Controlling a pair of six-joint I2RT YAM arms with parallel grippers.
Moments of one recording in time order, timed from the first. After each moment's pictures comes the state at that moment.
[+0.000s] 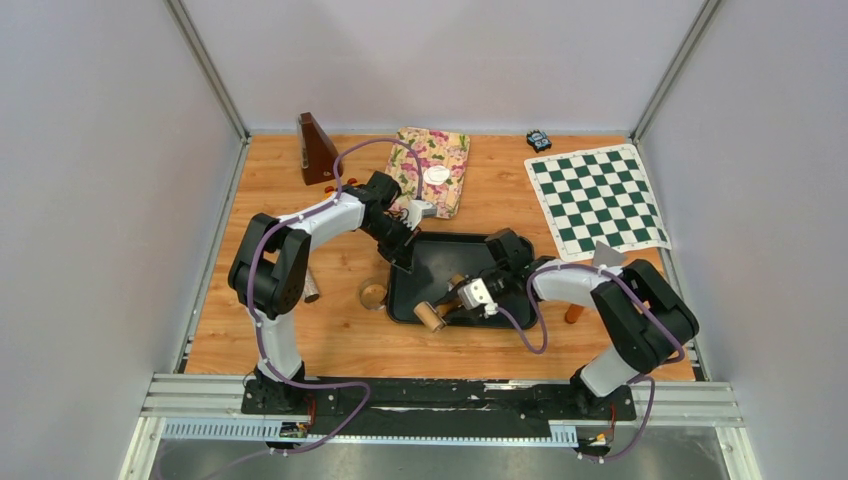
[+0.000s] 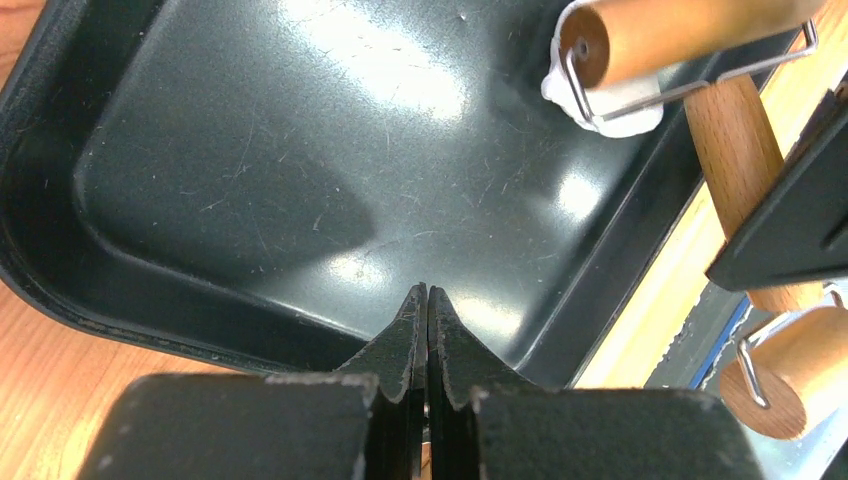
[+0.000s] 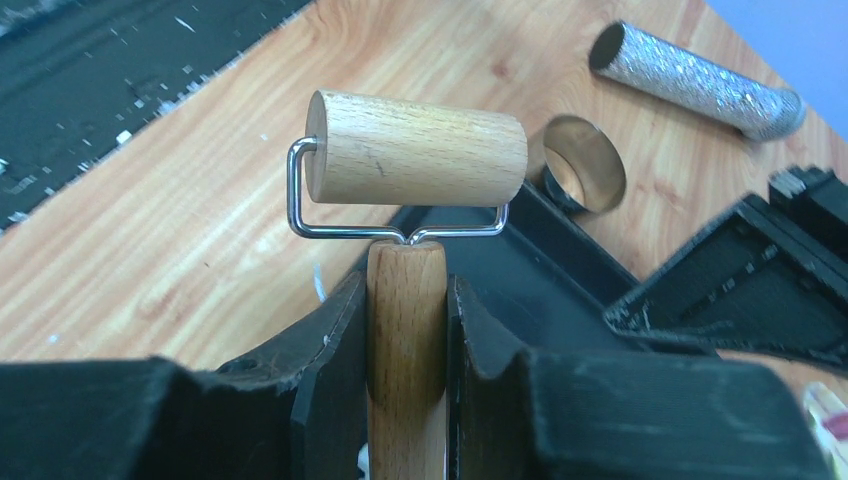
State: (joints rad) left arm -0.48 1.90 1.31 -0.71 0.63 0.33; right arm 0.60 1.58 0.67 -0.05 -1.23 -1.41
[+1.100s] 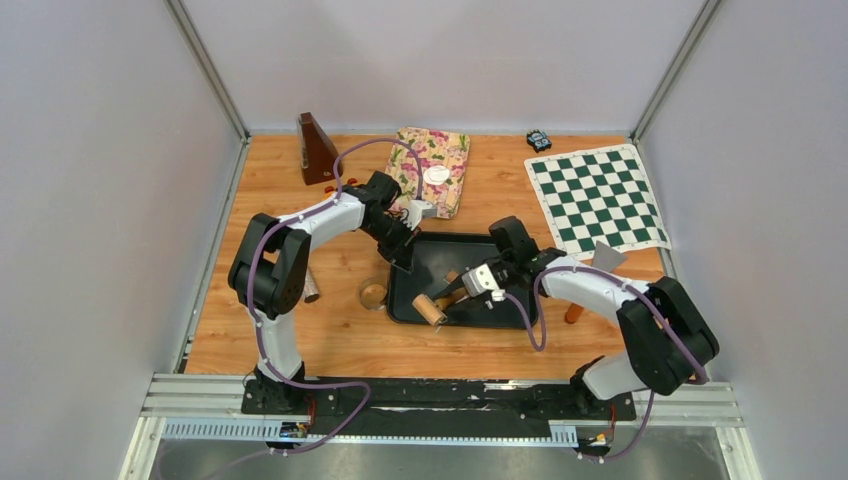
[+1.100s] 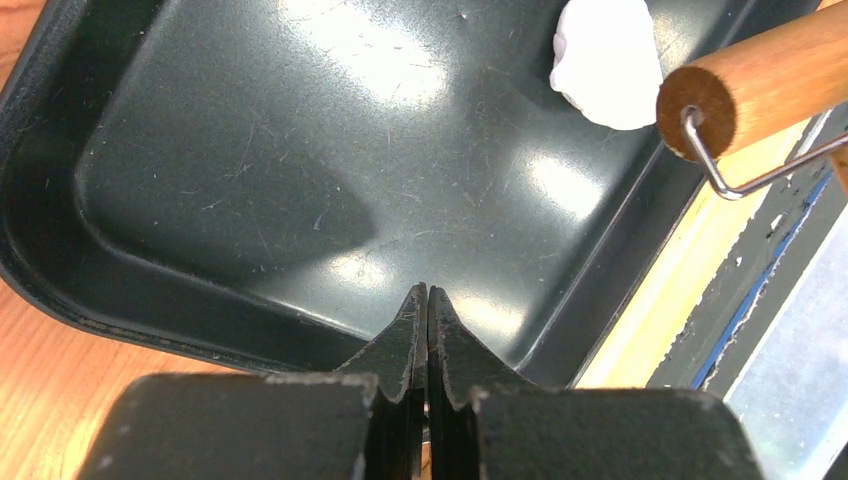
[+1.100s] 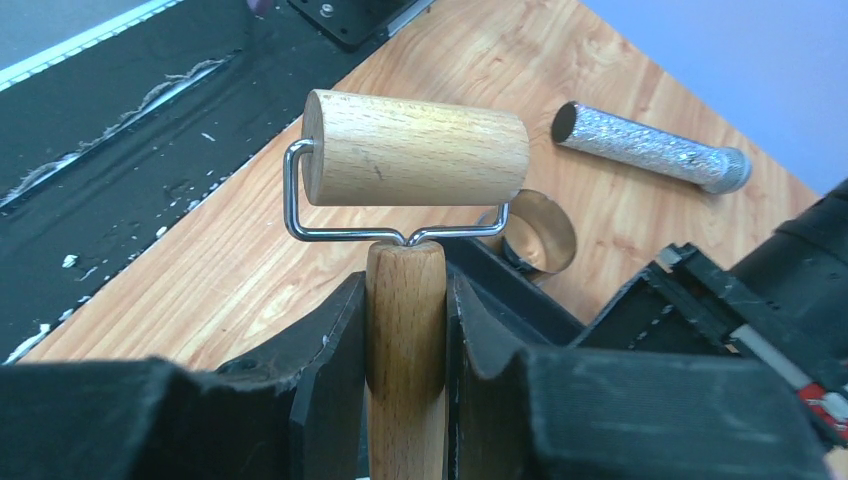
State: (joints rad) left arm -0.48 1.90 1.31 -0.71 0.63 0.34; right arm 0.59 1.44 0.75 -0.15 -1.30 -1.27
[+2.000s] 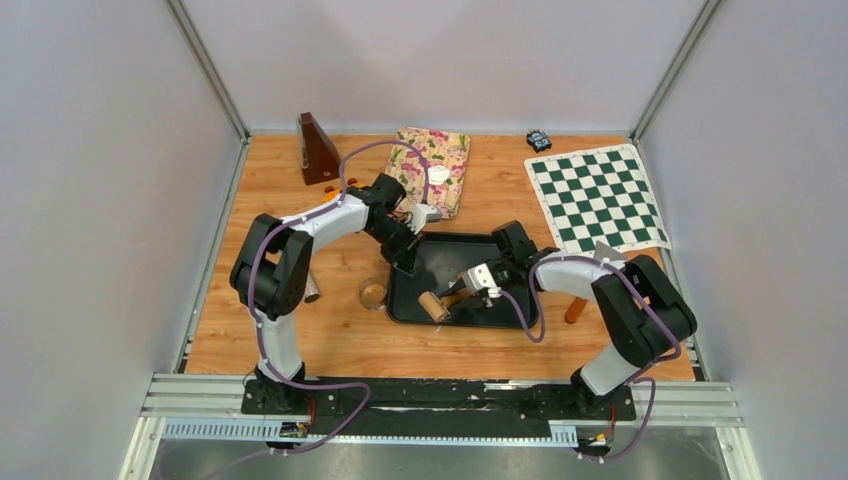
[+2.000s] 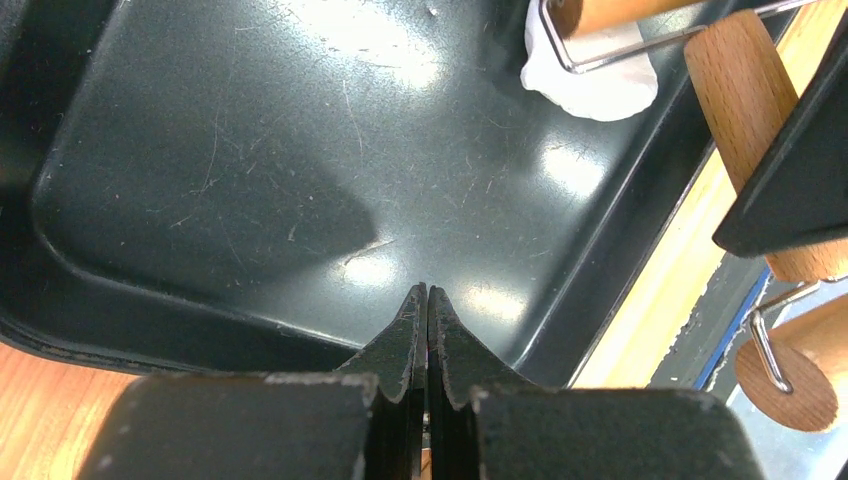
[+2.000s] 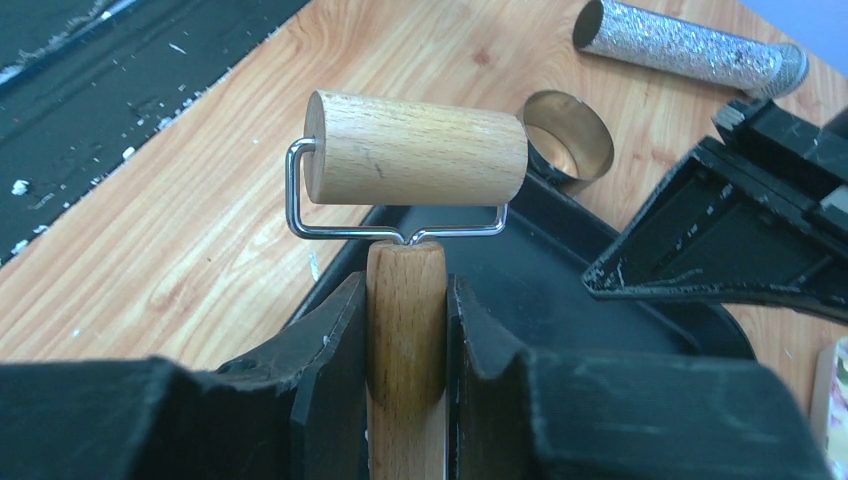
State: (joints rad) left arm -0.50 1.90 1.31 -0.72 0.63 0.37; right arm 0.52 1.60 0.72 -0.12 -1.28 -1.36
